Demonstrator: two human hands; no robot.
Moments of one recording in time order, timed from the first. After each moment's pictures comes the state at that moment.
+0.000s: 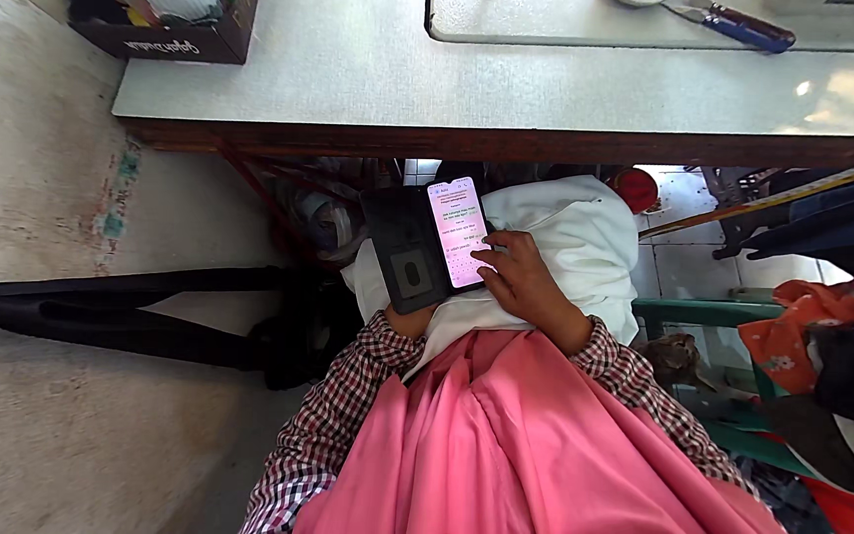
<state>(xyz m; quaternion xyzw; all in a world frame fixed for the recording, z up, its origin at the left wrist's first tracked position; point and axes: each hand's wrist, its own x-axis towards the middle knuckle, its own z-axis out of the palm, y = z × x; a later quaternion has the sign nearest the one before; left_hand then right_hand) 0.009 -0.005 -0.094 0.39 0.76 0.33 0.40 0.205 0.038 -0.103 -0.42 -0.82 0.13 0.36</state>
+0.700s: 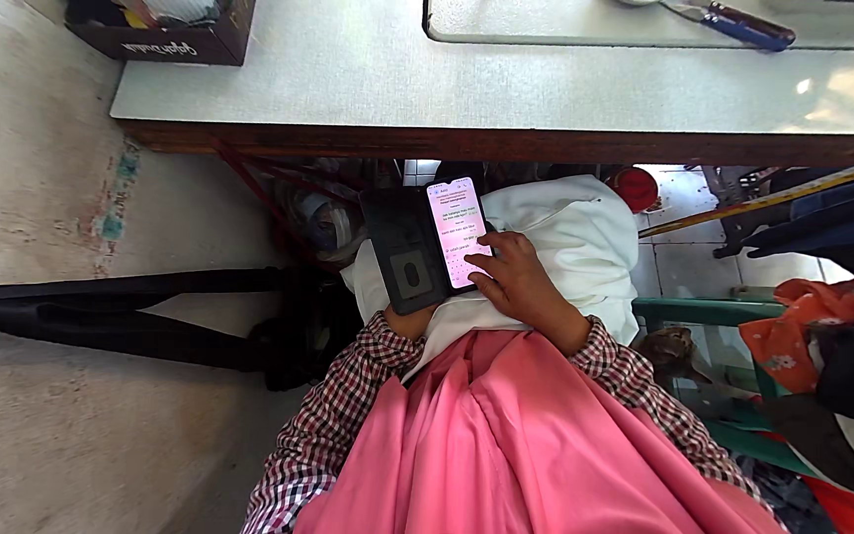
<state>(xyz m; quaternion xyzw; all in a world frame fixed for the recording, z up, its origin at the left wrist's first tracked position) 0.004 -0.004 -0.092 0.43 0.73 0.32 0.43 0.201 0.038 -0.099 -0.41 -0.84 0.12 0.32</state>
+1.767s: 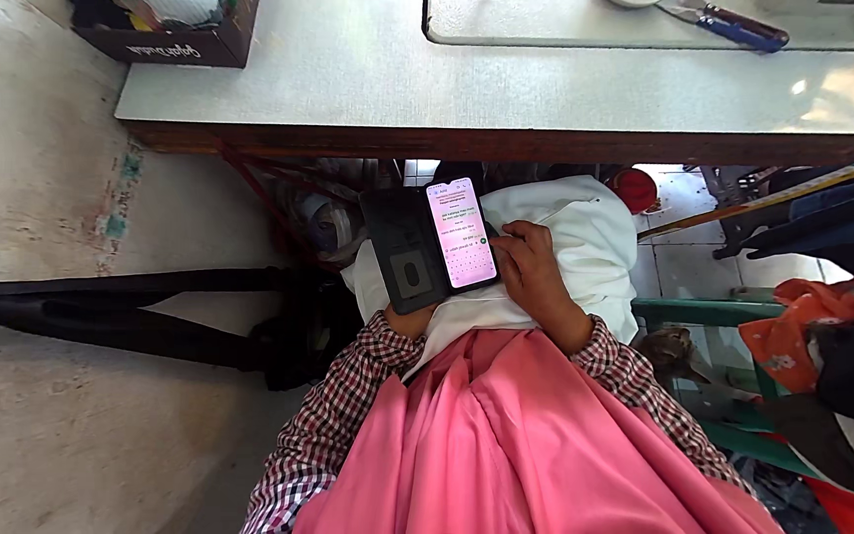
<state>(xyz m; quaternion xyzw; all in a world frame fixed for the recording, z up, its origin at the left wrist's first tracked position) 0.002 -0.003 -0.094 0.45 0.73 0.29 0.42 0.209 0.039 -0.100 -0.49 -0.76 0.12 0.41</state>
